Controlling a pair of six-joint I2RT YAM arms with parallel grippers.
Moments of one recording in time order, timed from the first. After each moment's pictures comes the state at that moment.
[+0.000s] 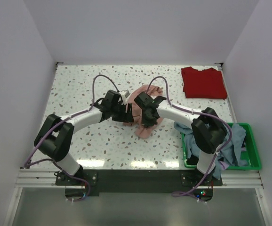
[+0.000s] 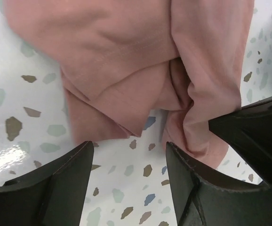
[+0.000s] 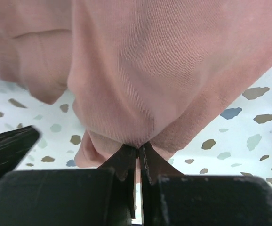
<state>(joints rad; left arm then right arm) -0.52 1.62 0.95 -0.21 0.25 -0.38 0.77 1.85 1.33 -0.77 0.17 0.80</state>
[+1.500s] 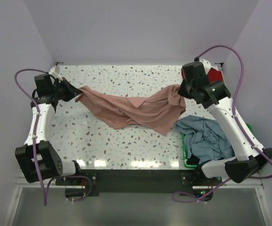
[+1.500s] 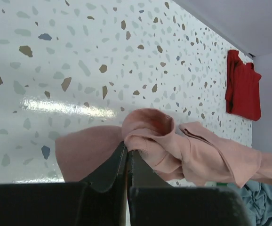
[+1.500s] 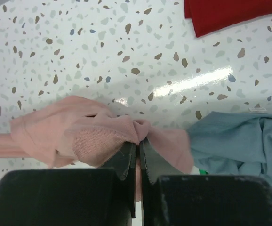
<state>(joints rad) 0.24 1.33 1.08 -0.36 0.55 -0.46 0.48 1.35 1.61 -1.02 0.42 0.69</state>
